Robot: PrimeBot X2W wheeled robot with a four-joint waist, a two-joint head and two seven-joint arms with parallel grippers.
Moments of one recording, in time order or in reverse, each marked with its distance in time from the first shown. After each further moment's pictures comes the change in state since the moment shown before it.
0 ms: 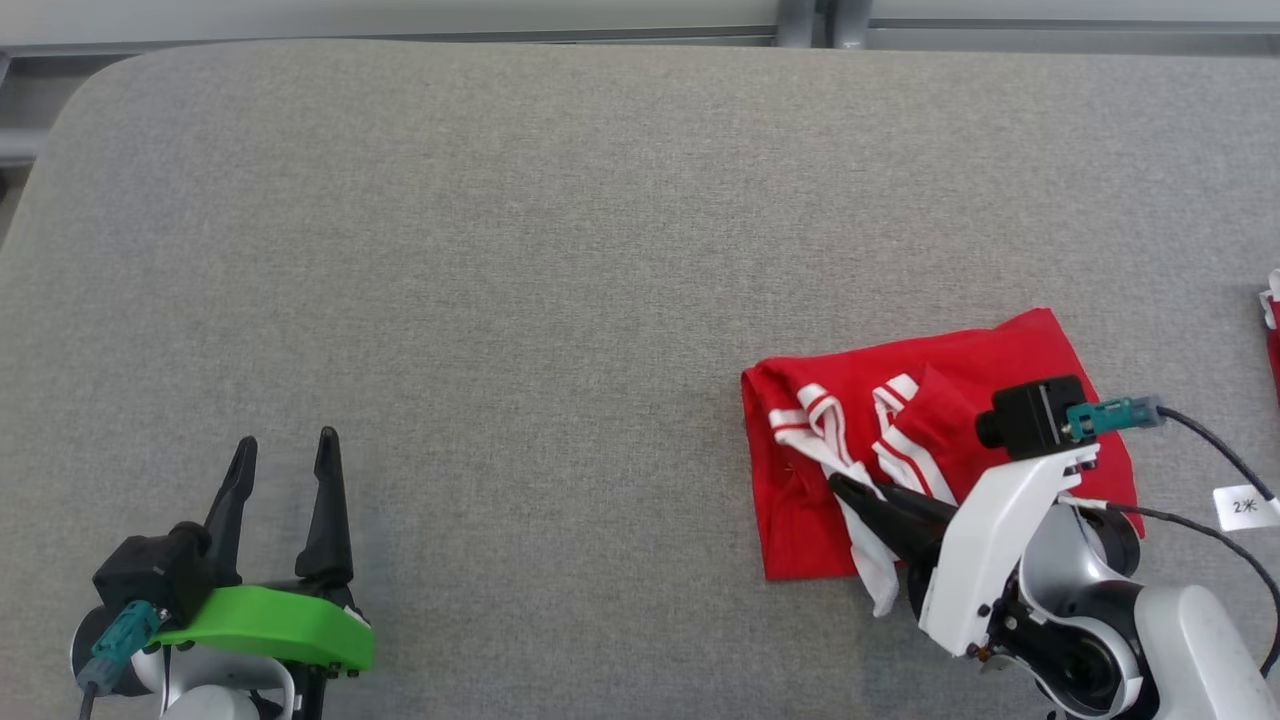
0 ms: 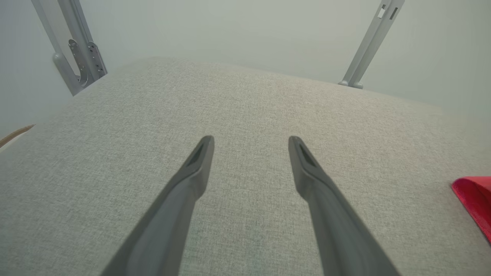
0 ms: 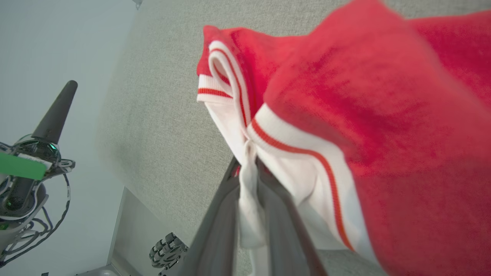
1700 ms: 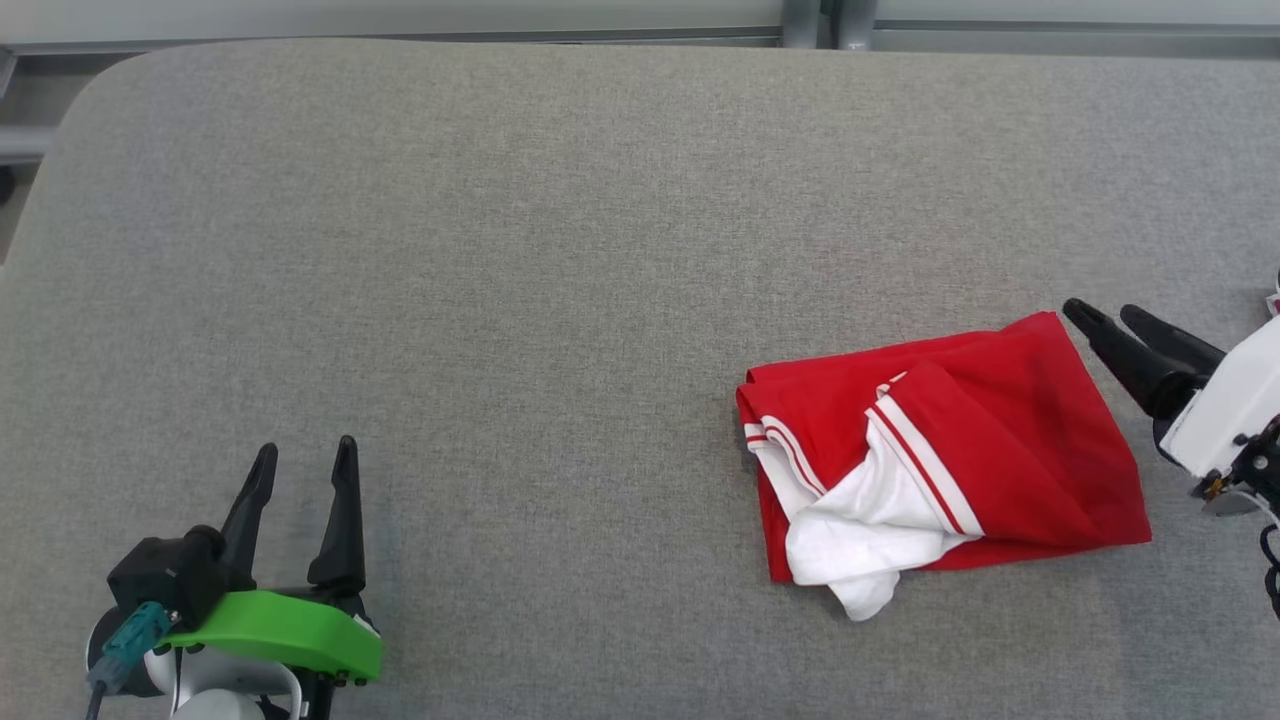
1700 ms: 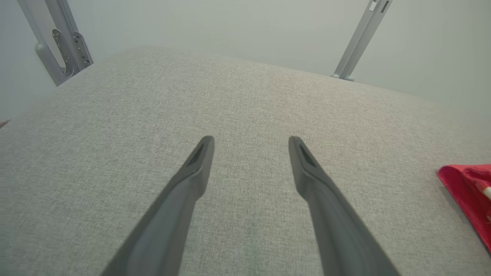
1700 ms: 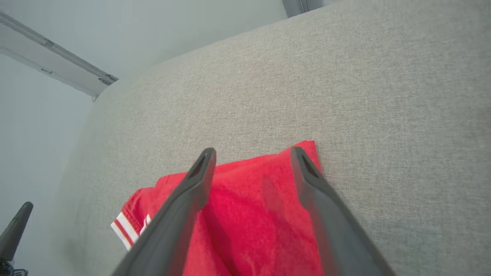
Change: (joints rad) left arm 0.008 -0.010 -0.006 0.019 -0.004 -0.037 0.007; right arm -0.189 -0.217 -0.269 0.205 0.162 0.000 -0.087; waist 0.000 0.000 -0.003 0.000
